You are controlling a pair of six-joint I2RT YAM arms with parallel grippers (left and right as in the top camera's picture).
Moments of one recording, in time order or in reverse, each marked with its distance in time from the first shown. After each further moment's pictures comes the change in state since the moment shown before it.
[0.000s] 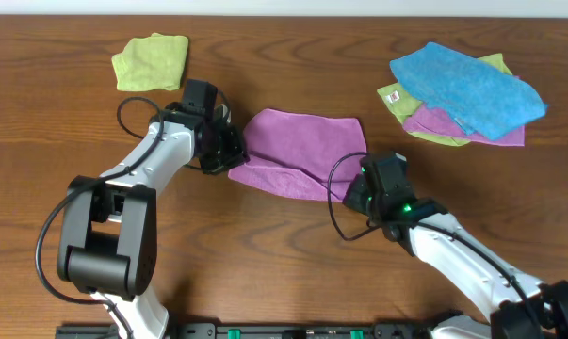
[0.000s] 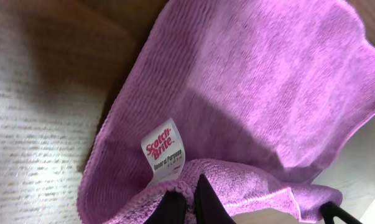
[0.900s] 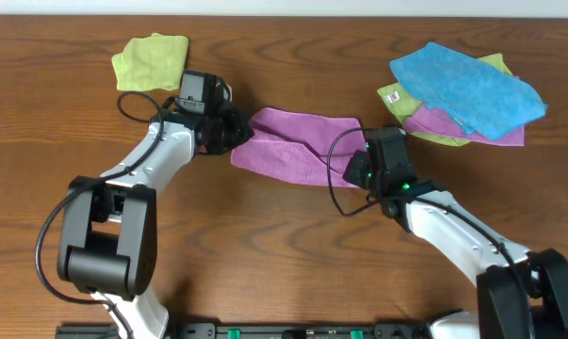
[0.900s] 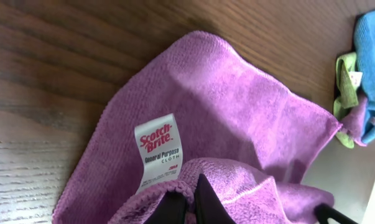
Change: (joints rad) left arm 0.000 0.000 0.001 0.237 -0.019 -0.033; right arm -0.065 0.127 0.108 0.134 -0.005 -0.116
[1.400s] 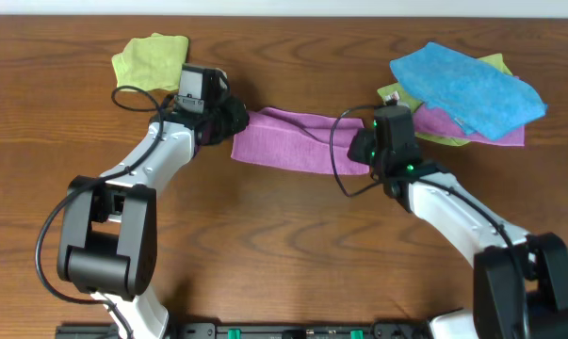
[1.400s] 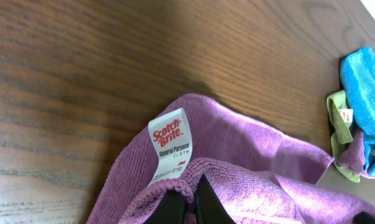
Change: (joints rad) left arm 0.000 0.000 0.000 0.136 -0.093 -0.002; right arm -0.053 0.085 0.118 0.068 0.006 -0.146
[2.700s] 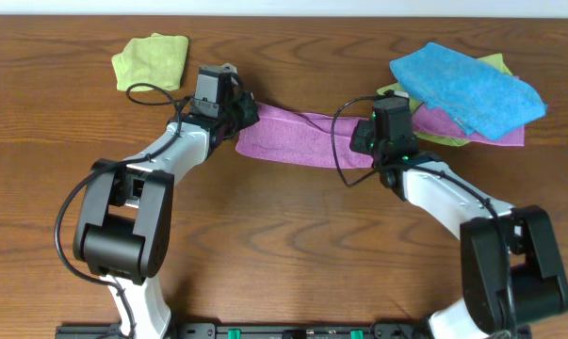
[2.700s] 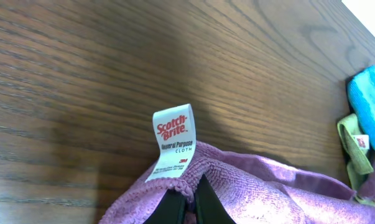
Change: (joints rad) left arm -0.049 0.095 0.001 0.195 -0.096 -0.018; right arm -0.025 0.116 0.029 0.113 0.064 -0.095
